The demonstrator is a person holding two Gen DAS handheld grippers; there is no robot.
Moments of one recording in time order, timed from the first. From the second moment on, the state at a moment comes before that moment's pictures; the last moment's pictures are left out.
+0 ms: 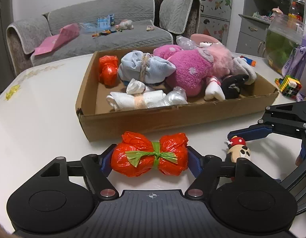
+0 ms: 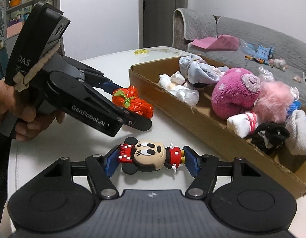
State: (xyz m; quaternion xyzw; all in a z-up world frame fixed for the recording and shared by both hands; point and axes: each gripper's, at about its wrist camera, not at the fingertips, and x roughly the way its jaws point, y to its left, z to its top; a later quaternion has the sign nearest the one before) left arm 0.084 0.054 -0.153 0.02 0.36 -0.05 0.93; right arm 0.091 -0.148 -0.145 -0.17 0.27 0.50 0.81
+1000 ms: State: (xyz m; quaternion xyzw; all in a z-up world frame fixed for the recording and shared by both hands) left arm 0.012 0.050 -0.081 0.03 0.32 -0.04 0.95; right arm 0.076 -0.240 -0.103 -0.10 0.28 0.41 0.86
